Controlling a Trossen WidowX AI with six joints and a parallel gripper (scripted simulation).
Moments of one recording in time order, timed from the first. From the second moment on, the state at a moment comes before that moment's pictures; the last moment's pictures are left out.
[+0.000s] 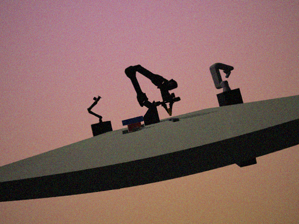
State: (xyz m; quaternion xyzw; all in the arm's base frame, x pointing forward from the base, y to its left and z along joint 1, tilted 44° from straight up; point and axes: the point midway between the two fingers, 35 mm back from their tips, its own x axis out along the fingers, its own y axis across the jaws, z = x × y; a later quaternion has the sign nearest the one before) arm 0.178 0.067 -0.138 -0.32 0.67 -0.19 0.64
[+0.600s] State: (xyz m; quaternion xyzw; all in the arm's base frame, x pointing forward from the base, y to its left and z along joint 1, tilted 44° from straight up) arm 0.177 0.105 -0.100 -0.33 0.67 -0.19 0.64
